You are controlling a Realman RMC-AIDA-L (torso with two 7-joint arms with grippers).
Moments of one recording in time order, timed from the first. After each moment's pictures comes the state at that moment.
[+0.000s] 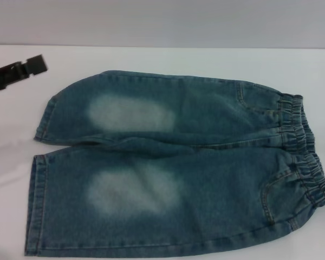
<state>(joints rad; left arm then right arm) -0.61 -1.70 -0.59 0.11 2.89 1.87 -1.60 0.32 2.07 0.90 0.02 -1.96 -1.35 0.26</state>
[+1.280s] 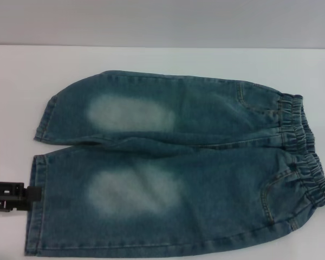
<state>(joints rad) -0.58 -1.79 -0.03 0.44 2.88 1.91 -2.09 0.37 2.07 1.00 -0.04 -1.95 -1.30 0.17</state>
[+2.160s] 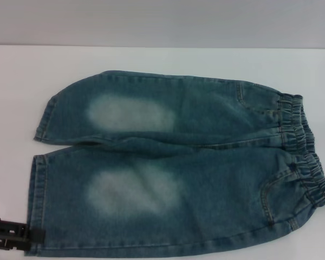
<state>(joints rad) -0.54 -1.84 0.13 0.48 2.89 1.91 -2.13 0.39 2.07 0.99 -0.03 -1.95 -1.25 0.13</state>
